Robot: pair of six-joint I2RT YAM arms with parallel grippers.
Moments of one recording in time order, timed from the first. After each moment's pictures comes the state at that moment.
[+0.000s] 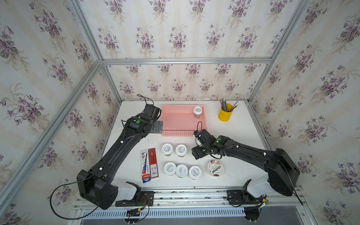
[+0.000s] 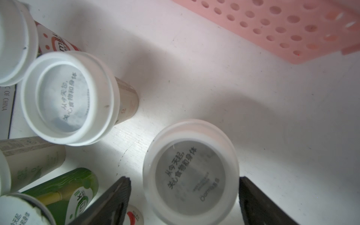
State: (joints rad) left arm -0.38 1.35 1.35 -1.00 -0.33 -0.29; right arm 0.85 1.51 0.97 -0.61 0.04 0.34
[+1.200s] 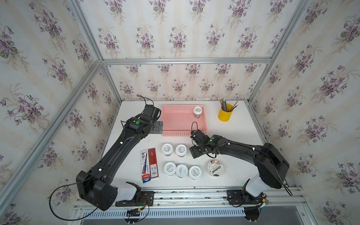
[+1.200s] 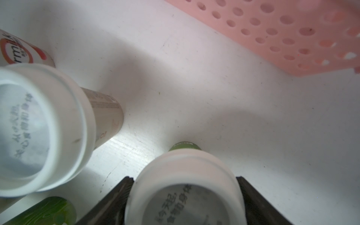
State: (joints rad) left arm -0.38 1.33 1.34 -0.99 -0.32 -0.29; right arm 0.87 1.62 1.02 -0.59 0.12 0.34
